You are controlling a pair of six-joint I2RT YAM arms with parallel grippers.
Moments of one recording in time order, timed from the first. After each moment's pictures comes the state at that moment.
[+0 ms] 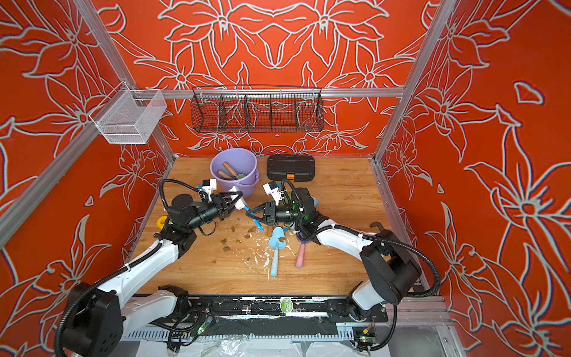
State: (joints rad) left arm -0.23 1.11 0.59 0.47 0.64 -1.30; right arm 0.68 1.51 0.84 0.60 -0.84 1.17
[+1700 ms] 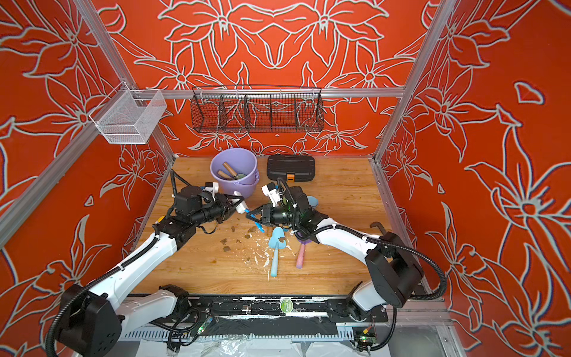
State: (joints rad) left arm -0.28 1.12 0.77 -0.05 0.52 -1.20; right arm 0.72 1.48 0.90 0.30 -0.71 1.02
